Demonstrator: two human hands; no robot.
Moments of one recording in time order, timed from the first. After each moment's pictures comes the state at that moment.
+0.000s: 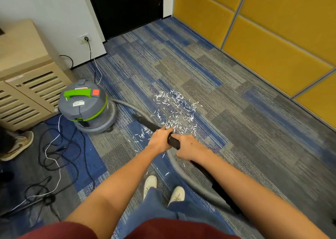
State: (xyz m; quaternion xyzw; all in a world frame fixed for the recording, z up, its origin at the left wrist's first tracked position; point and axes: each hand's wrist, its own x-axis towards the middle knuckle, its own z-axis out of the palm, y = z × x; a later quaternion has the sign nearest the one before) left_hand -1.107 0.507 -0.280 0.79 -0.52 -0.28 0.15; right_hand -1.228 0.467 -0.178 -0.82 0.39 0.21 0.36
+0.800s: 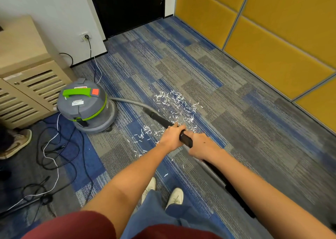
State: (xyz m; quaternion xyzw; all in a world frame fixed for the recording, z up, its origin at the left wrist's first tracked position) left_hand -1.123 0.471 -0.274 0.76 -0.54 -0.30 0.18; right_hand -1.241 0.438 -0.172 -0.82 0.42 0.20 0.33
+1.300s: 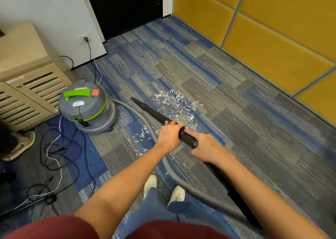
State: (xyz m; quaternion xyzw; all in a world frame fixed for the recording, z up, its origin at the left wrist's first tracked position) left_hand -1.142 0.485 -0.252 0.79 -0.57 -0.19 0.14; right_hand -1.277 0.449 -0.157 -0.81 0.42 0.13 0.38
